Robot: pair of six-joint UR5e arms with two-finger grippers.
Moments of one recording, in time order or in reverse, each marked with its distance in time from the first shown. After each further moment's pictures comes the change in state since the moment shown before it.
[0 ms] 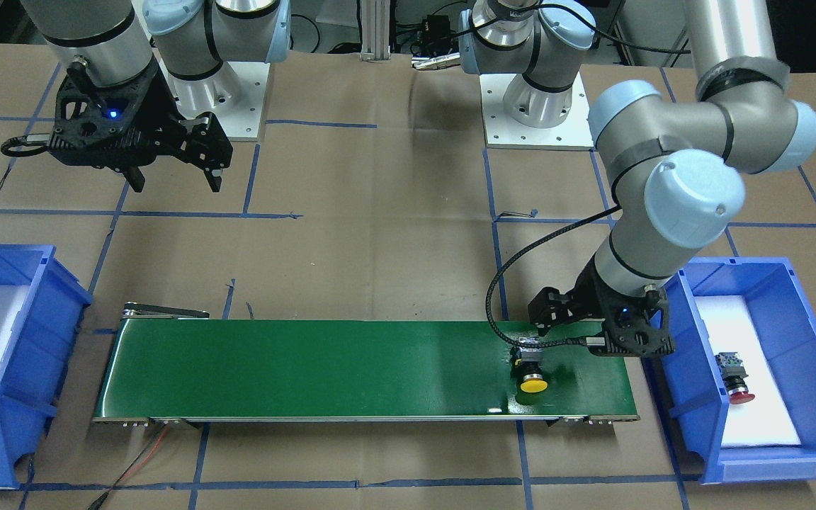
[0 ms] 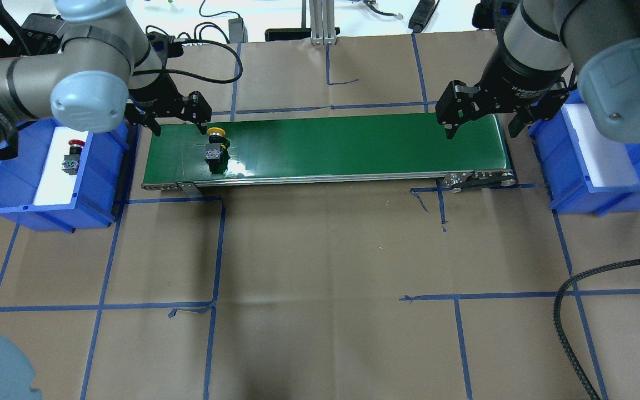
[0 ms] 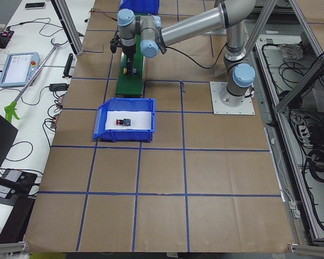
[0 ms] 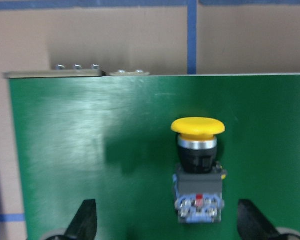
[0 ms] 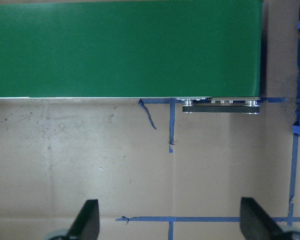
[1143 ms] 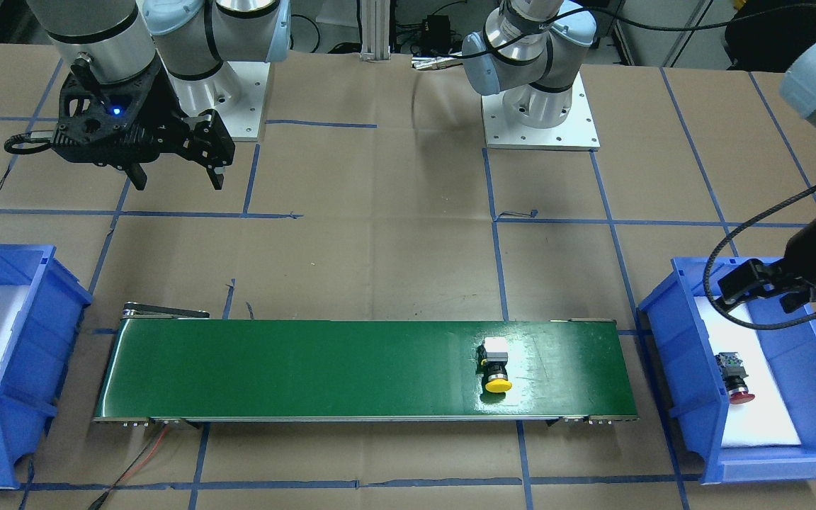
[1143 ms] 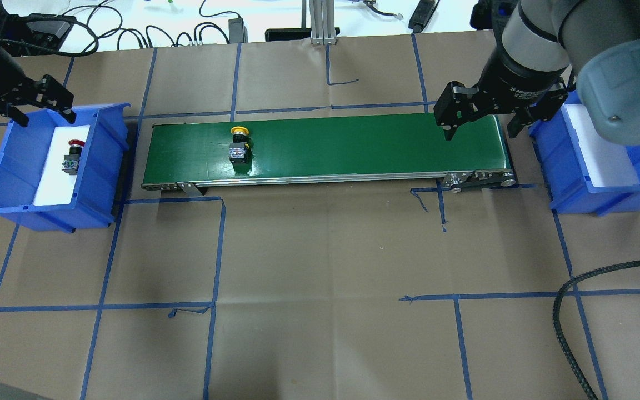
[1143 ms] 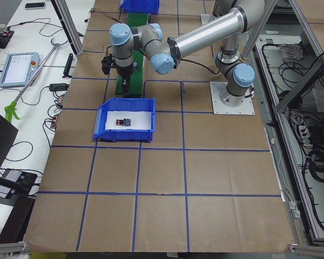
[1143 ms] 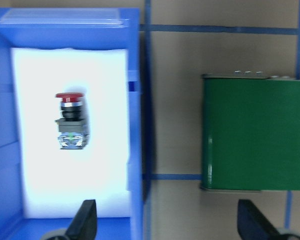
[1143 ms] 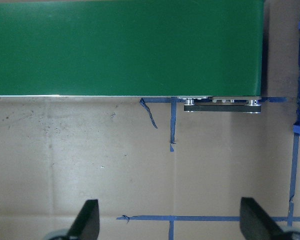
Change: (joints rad) left arm 0.403 0.008 0.086 -0.095 -0.008 0.365; right arm 0.006 -0.003 0.000 0.003 -0.002 0.000
